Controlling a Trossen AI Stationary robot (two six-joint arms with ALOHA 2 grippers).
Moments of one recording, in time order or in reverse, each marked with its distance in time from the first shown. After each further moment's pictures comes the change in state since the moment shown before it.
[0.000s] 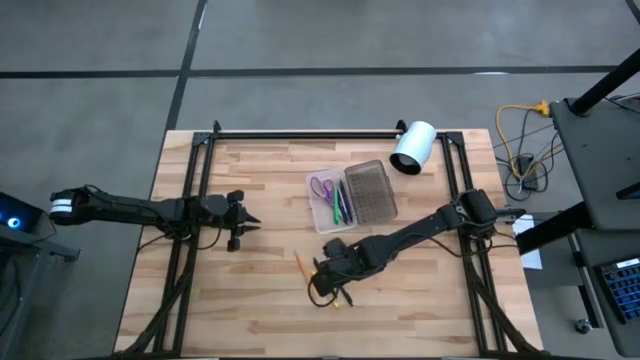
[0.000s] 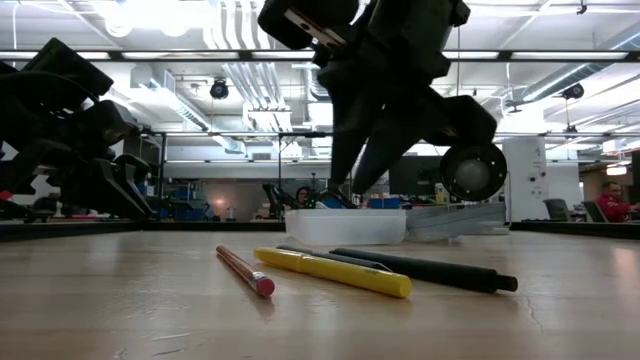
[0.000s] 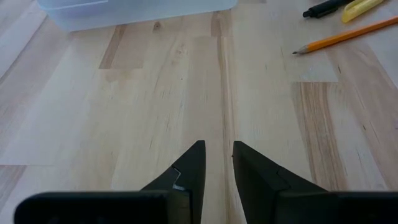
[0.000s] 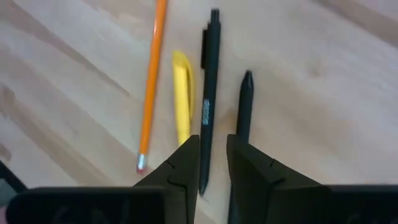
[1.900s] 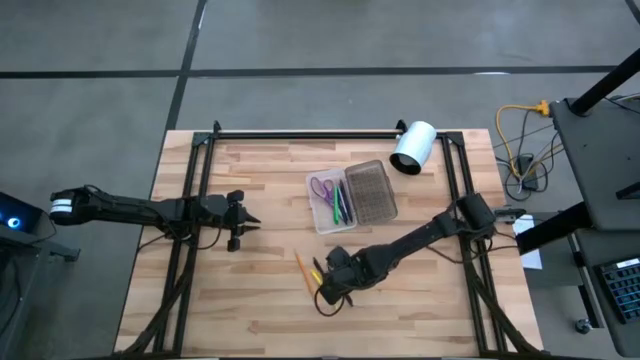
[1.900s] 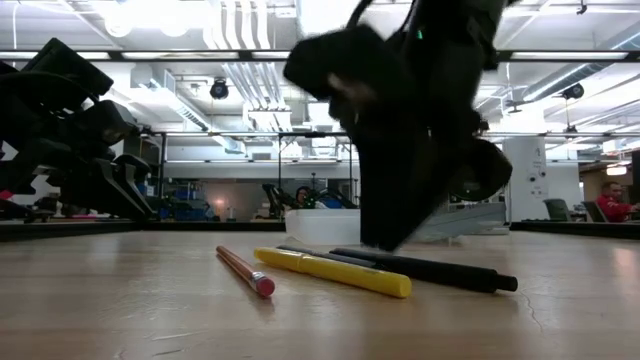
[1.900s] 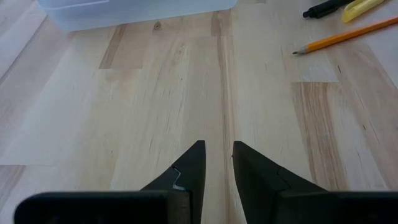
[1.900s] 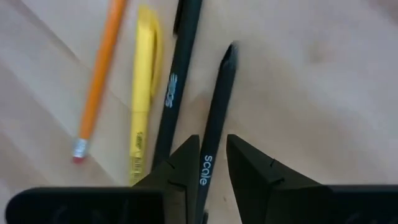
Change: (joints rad) left arm 0.000 0.000 0.000 0.000 0.000 0.000; right arm 0.043 0.043 -0.089 0.070 0.047 -0.124
